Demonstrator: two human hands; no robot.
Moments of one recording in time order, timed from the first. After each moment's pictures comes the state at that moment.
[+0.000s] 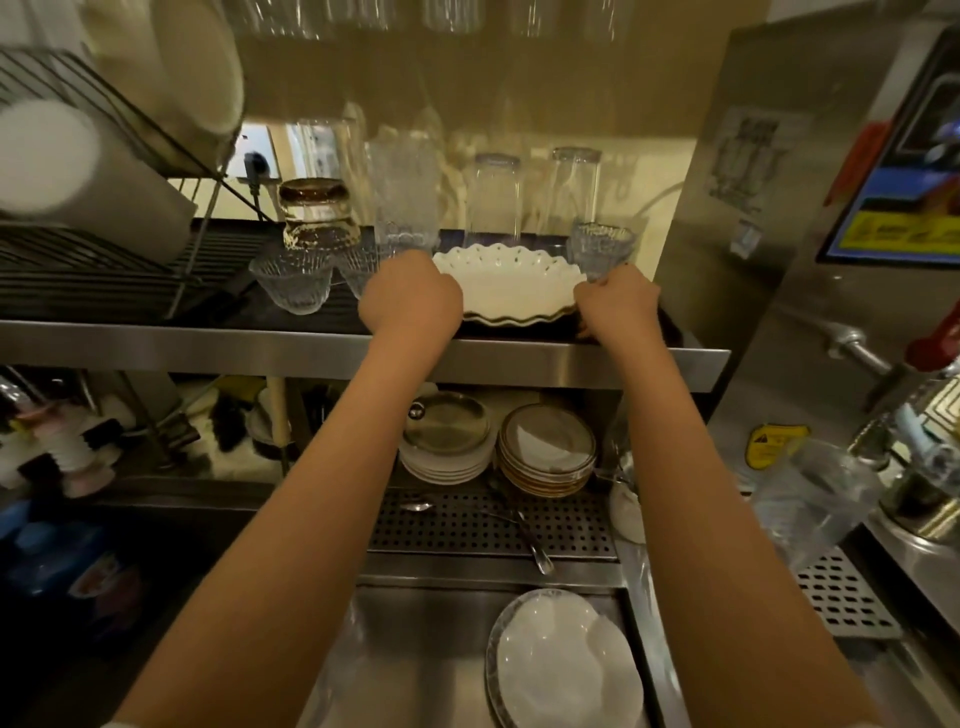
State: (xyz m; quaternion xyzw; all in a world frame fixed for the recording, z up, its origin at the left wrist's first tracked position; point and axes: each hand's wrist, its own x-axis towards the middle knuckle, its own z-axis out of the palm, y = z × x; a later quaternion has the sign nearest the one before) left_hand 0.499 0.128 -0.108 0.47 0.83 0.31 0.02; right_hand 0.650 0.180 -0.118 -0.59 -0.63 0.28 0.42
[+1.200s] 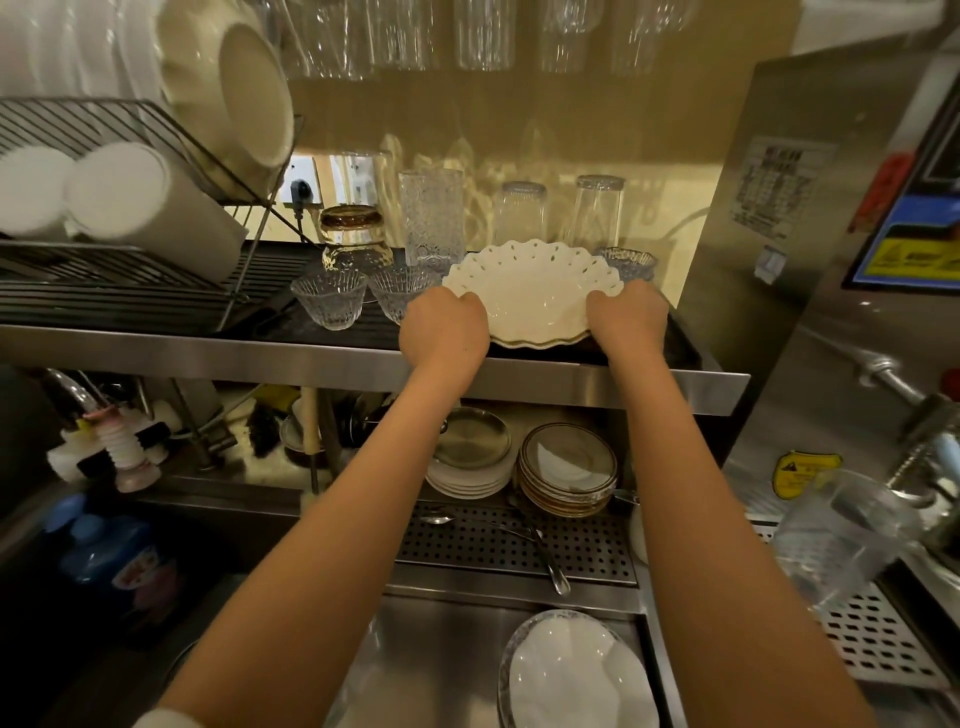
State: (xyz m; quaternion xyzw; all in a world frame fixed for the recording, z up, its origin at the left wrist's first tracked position) left_hand 0.507 0.131 -0.121 0.40 0.80 0.44 0.06; right_hand 0.639 0.193 -0.118 -0.60 -0.62 0.23 0.45
